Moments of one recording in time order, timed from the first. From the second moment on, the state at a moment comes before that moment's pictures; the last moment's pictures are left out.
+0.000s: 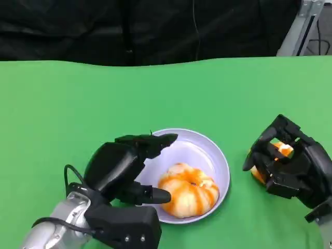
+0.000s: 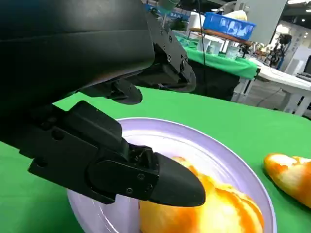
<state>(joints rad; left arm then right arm) -0.35 0.23 -0.40 0.50 0.74 -0.46 0.32 -0.20 0.00 -0.15 0.44 0.40 -0.31 0.68</state>
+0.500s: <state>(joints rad) -0.29 0.25 -0.31 0.47 0.66 -0.54 0.41 -0.20 0.00 -0.14 0.43 0.40 -0.30 0.68</state>
